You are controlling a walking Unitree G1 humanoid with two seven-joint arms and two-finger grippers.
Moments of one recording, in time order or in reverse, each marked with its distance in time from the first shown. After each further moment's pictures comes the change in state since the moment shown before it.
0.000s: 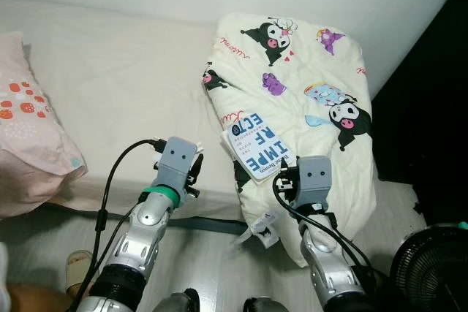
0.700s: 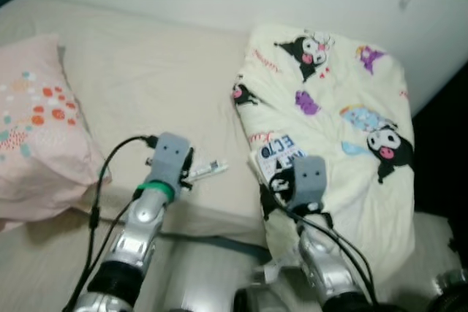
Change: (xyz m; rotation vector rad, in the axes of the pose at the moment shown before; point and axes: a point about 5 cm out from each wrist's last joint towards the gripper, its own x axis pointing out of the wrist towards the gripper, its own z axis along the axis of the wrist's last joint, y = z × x) left arm 0.003 0.001 0.003 0.007 -0.017 0.026; right arm 0.002 0.001 0.002 0.014 -0.014 0.014
